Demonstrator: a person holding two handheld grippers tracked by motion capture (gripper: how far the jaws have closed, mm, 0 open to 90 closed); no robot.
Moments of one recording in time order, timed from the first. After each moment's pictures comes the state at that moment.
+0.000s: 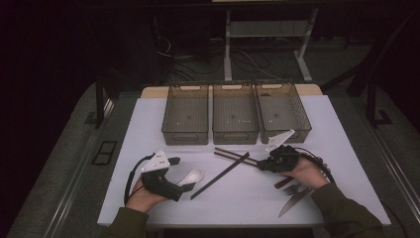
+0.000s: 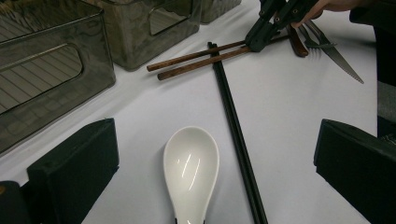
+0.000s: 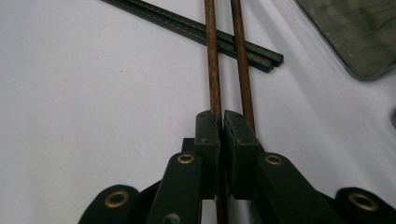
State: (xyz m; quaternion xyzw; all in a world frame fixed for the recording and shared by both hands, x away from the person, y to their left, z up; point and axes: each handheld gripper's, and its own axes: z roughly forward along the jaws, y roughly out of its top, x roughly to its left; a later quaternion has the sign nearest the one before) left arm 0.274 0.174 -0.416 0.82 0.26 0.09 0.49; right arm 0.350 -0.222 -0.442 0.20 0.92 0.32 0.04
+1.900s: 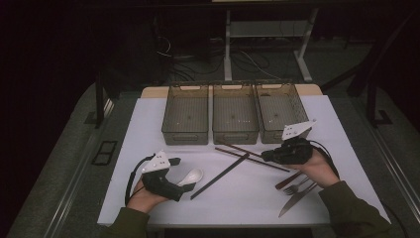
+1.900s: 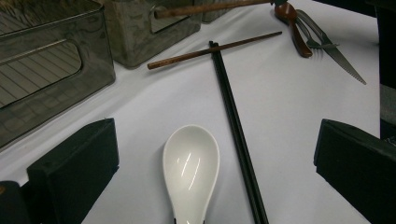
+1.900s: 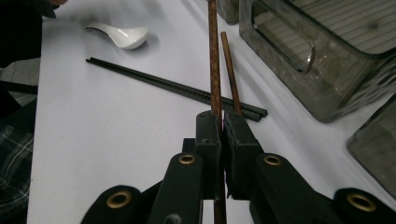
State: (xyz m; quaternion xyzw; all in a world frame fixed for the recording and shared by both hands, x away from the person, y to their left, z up) left arm 0.274 0.173 -0.420 0.82 0.27 0.09 0.49; right arm 0.343 -0.247 -0.398 0.24 0.87 0.43 0.01
